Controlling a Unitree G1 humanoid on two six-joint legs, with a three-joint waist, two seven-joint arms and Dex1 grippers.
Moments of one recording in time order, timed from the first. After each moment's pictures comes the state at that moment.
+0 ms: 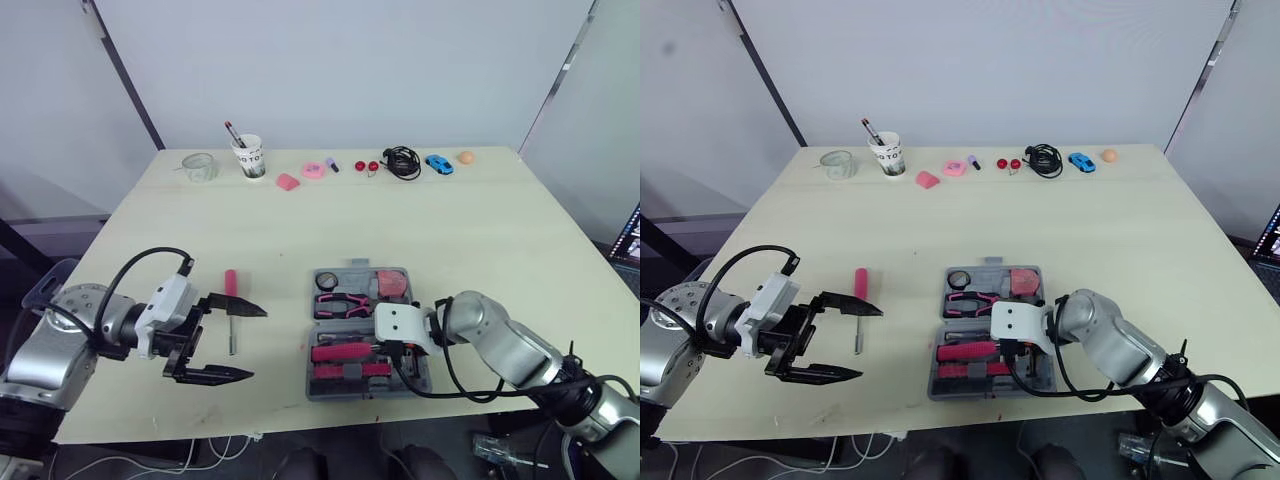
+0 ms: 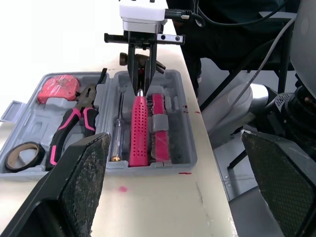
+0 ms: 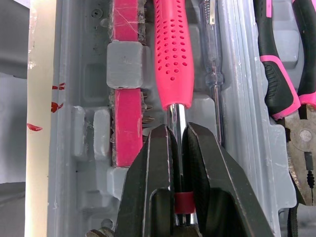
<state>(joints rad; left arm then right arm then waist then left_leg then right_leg) -0.13 1.08 0.04 0.01 -0.68 -0.01 -1.56 -0.57 -0.60 0.66 -0.25 -0.08 0.65 1.02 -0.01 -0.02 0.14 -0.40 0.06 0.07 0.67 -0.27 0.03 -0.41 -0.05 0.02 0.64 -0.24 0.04</state>
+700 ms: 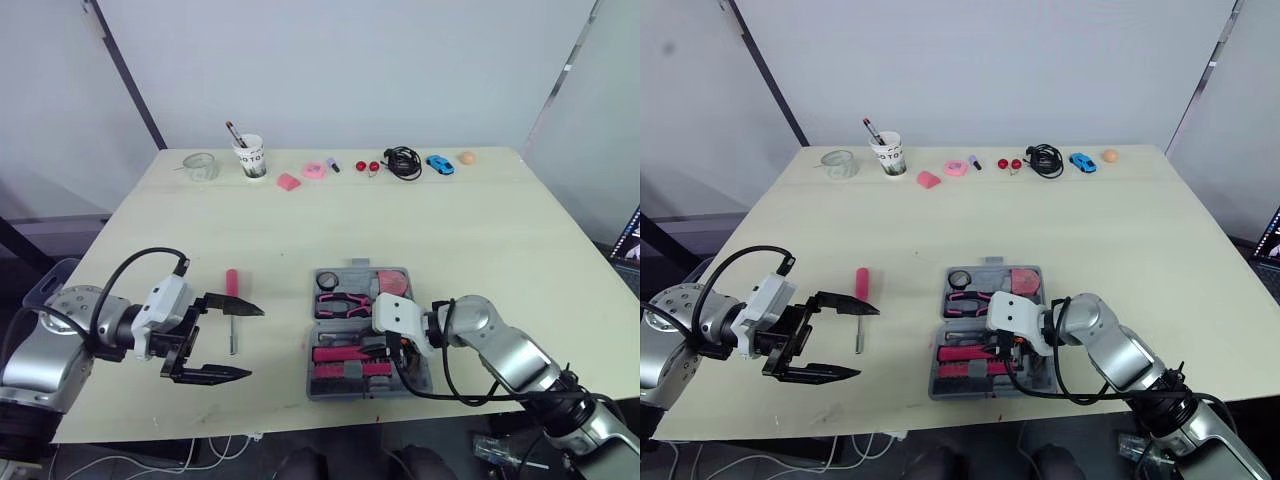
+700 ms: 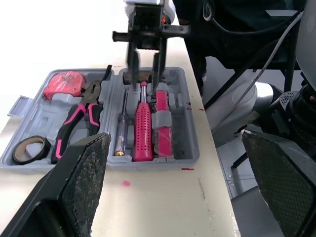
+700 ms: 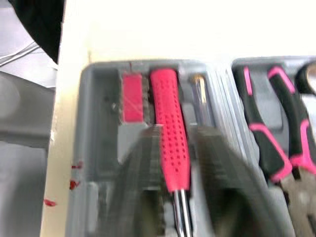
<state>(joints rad) -0.12 1.07 0.07 0.01 -0.67 -0.01 -1.56 -0.46 -0.50 0.51 -0.20 0.05 0.47 1.01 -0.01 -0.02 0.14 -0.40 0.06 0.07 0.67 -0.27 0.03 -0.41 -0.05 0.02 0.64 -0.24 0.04</state>
